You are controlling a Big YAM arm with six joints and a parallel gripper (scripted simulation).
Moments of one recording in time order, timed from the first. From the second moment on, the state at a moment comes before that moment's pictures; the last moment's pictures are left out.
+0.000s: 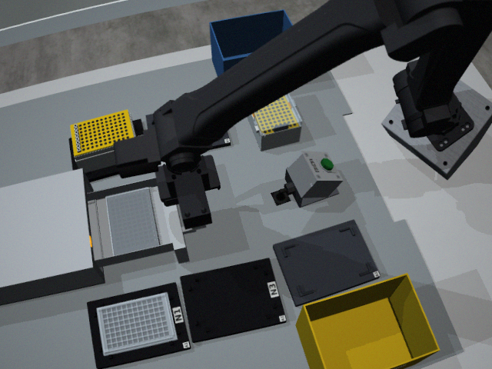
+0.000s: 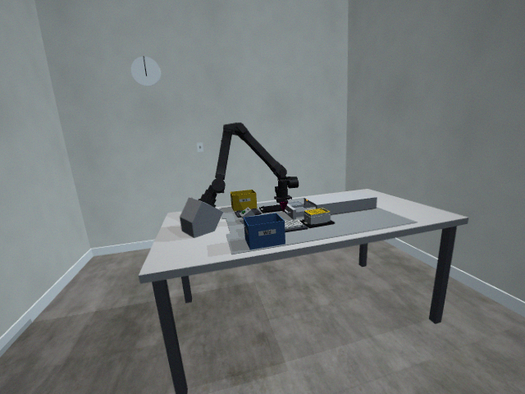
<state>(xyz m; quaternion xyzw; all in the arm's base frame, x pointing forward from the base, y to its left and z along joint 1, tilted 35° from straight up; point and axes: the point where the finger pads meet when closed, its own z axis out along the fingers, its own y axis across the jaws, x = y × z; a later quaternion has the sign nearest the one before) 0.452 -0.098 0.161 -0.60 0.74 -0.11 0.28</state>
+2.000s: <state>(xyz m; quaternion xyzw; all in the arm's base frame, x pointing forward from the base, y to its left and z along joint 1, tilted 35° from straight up) 0.480 -0.107 0.178 -0.60 0.74 -0.11 0.28</state>
